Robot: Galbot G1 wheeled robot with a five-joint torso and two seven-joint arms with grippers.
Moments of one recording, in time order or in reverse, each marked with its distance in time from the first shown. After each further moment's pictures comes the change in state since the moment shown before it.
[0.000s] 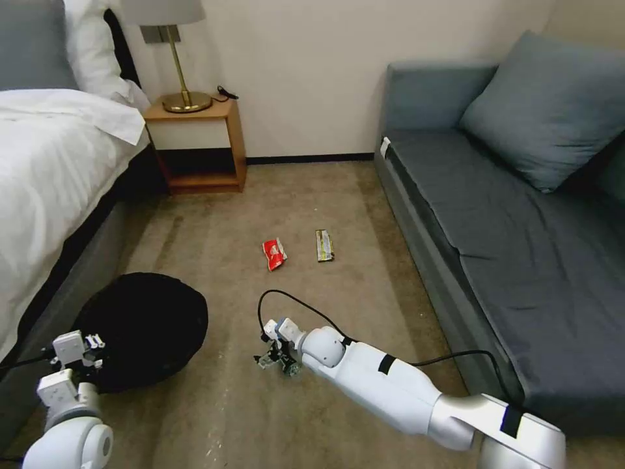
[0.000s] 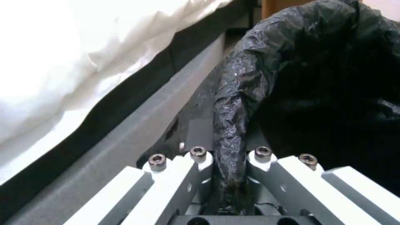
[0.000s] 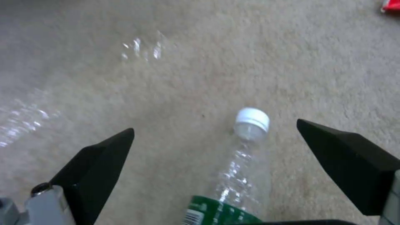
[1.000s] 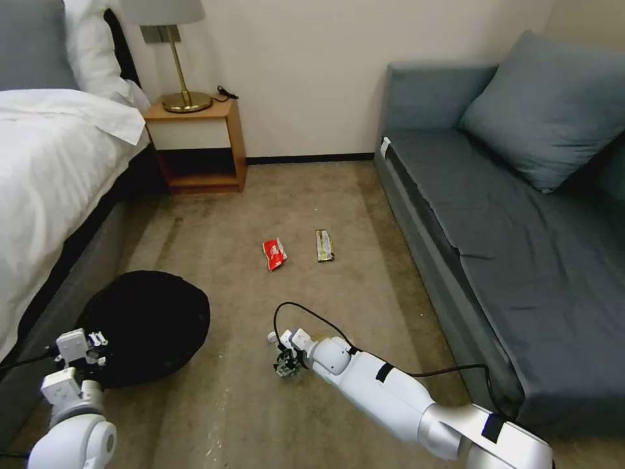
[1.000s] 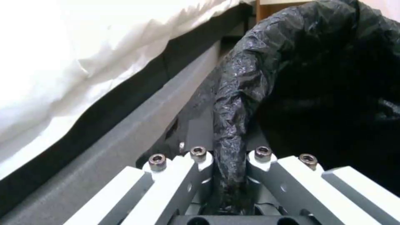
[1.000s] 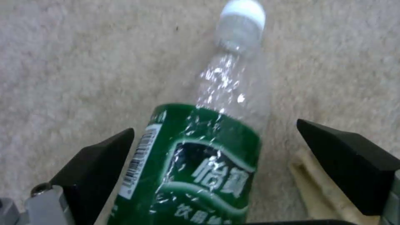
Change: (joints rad) left arm -0.014 -0.002 0.015 0.009 -0.008 -0.037 0.002; right arm -0.045 0.052 0.082 -0.216 -0.105 0.054 -0.059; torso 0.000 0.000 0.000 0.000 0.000
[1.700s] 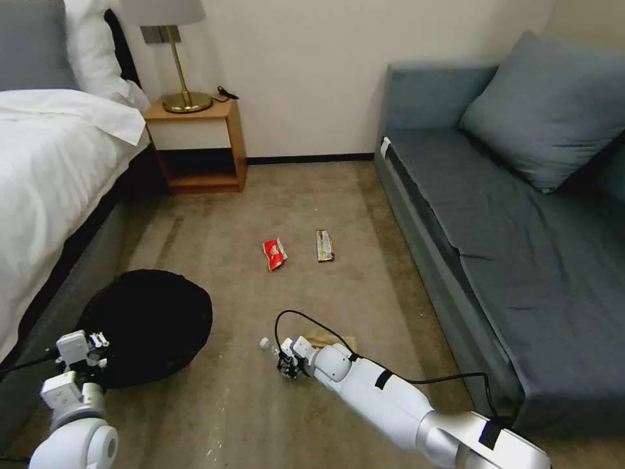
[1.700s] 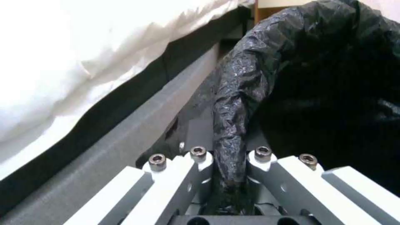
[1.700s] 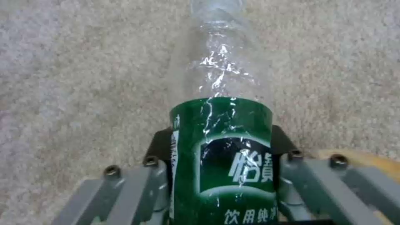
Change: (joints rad) left arm 0.022 -0.009 0.000 -0.016 0.004 -0.017 0.001; right arm -0.026 0.004 0.035 -0.006 -0.056 0.024 -0.031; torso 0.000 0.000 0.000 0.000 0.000
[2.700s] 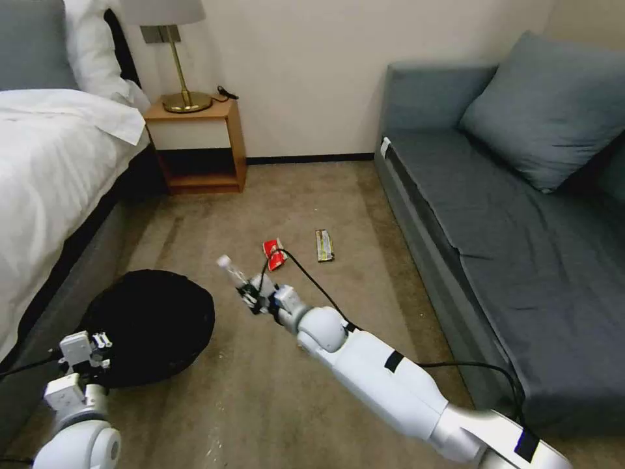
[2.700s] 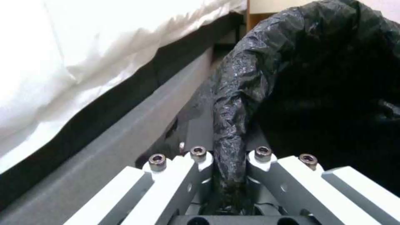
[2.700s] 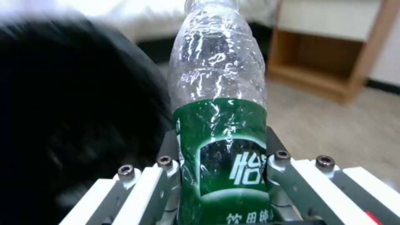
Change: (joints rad) left arm -0.011 -0.010 0.027 -0.002 0.023 -0.023 0.001; right arm 0.012 -0.017 0.075 0.508 0.161 0.207 0.161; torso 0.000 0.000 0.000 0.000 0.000
